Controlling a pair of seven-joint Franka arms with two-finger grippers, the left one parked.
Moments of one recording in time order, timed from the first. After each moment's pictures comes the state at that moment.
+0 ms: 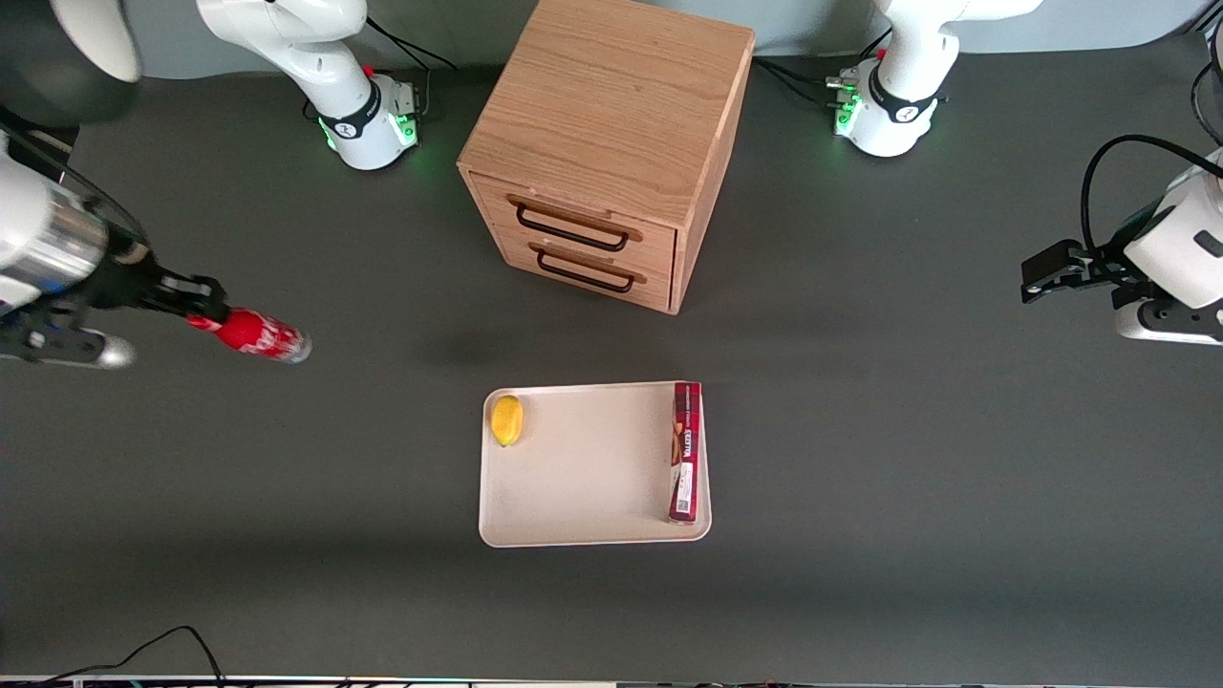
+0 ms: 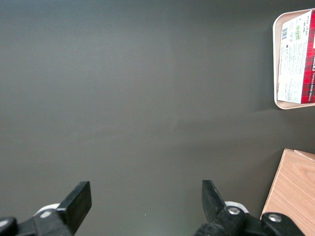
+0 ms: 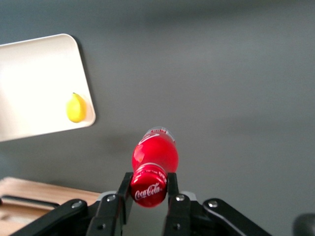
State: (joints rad) arm 0.07 0.24 0.13 -1.34 -0.03 1.47 0.37
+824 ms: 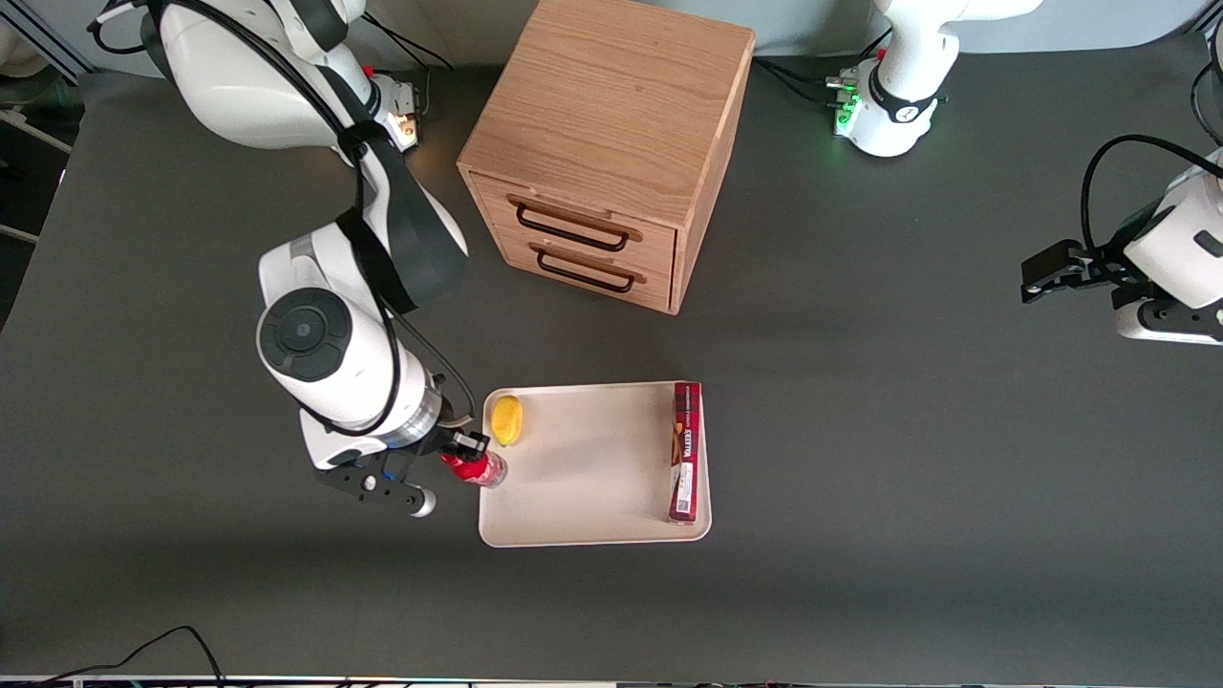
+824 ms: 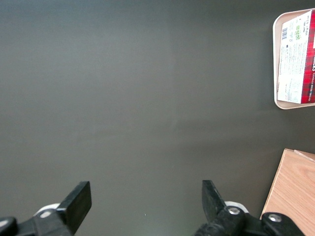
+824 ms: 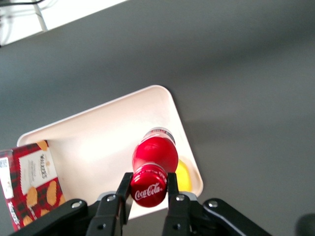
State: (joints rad) arm 0.40 0.76 0.05 -0.95 -0.05 1.80 0.78
